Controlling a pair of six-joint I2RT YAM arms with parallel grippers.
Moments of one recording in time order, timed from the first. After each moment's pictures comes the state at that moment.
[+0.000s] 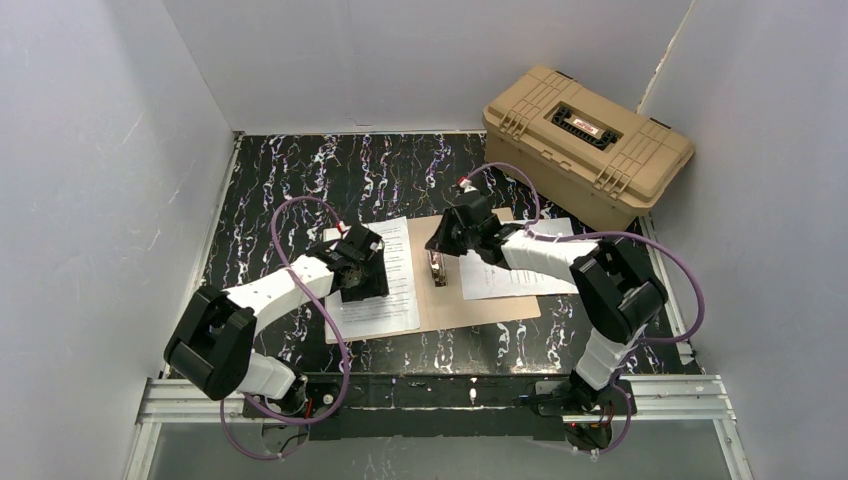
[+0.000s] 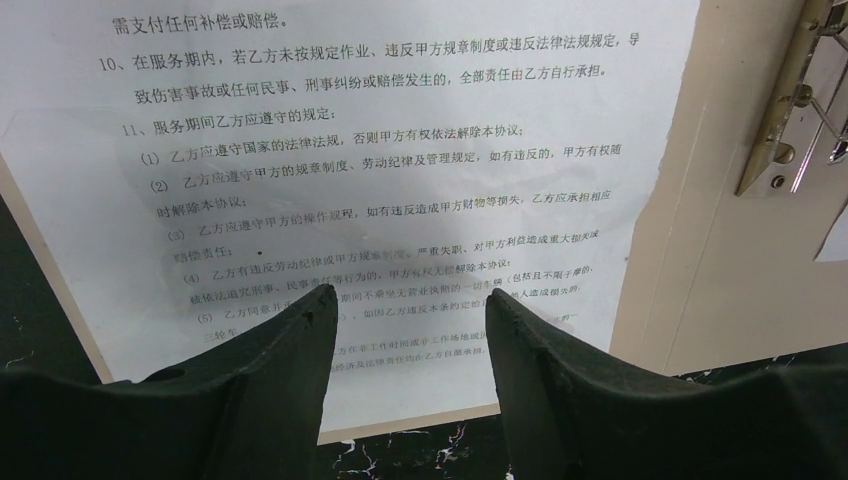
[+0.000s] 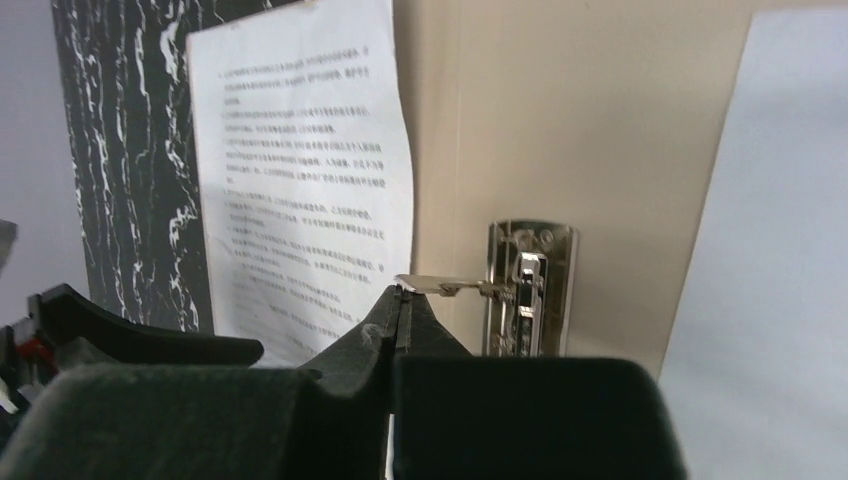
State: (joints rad) left arm -0.59 1.39 0.77 -0.53 -0.10 -0.68; right arm 0.71 1.72 0.99 0.06 -0.10 0.81
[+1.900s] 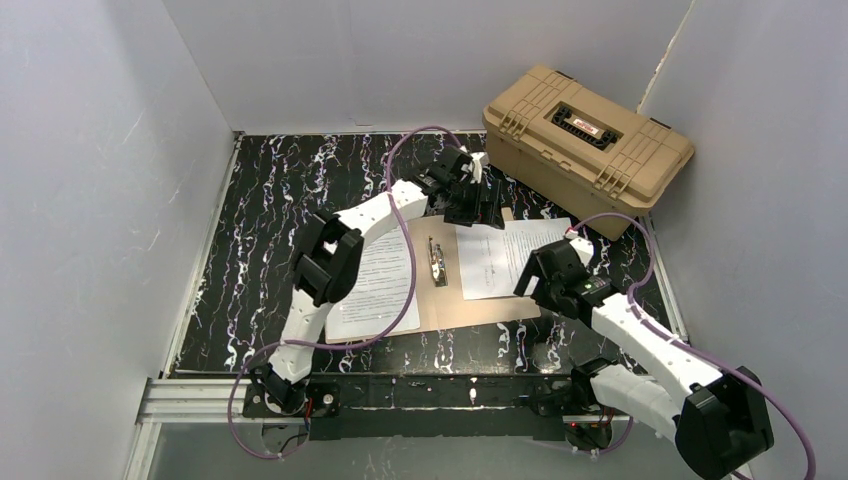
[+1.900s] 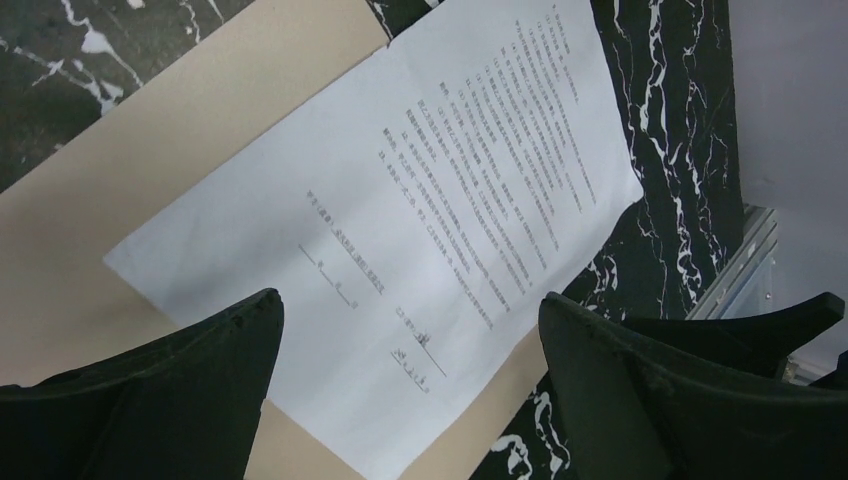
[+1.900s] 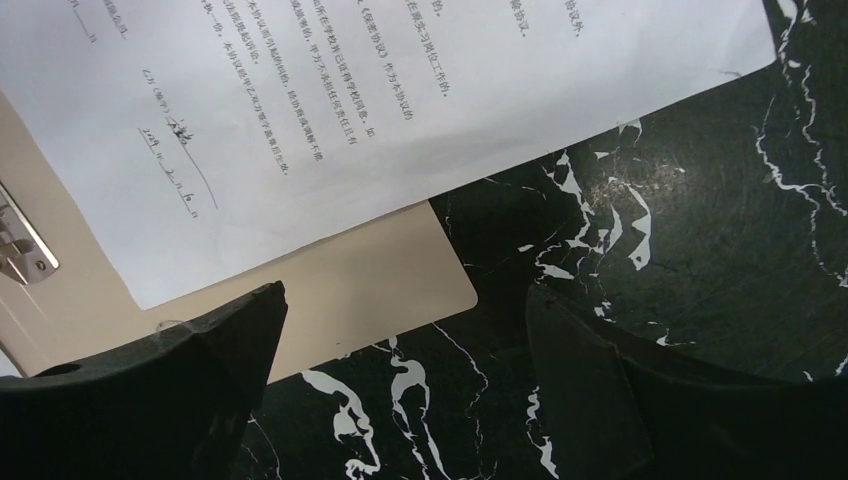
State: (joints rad) left arm -0.72 2.19 1.84 -0.46 0.35 -0.49; right arm 0.50 0.96 0.57 -0.63 0.29 0.79
